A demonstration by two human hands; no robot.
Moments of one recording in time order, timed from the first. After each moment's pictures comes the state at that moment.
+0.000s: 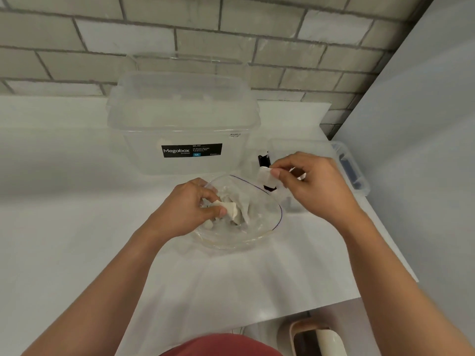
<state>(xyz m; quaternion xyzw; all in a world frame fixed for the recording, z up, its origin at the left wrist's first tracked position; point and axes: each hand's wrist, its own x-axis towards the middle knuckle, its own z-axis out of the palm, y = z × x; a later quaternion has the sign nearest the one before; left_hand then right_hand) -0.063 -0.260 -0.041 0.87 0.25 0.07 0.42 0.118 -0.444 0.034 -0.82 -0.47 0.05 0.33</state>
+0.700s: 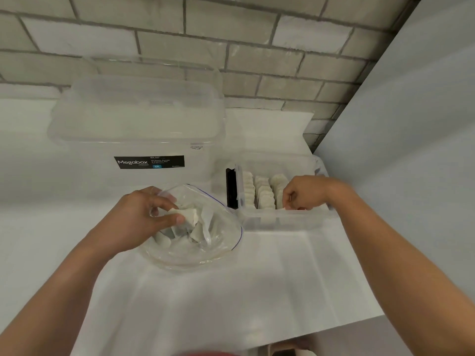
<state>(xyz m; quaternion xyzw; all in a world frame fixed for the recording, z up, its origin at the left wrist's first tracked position) -0.037 -0.264 -0.032 0.83 0.33 0.09 0.44 0.295 -0.449 -0.007 -0.83 -0.45 0.32 -0.12</state>
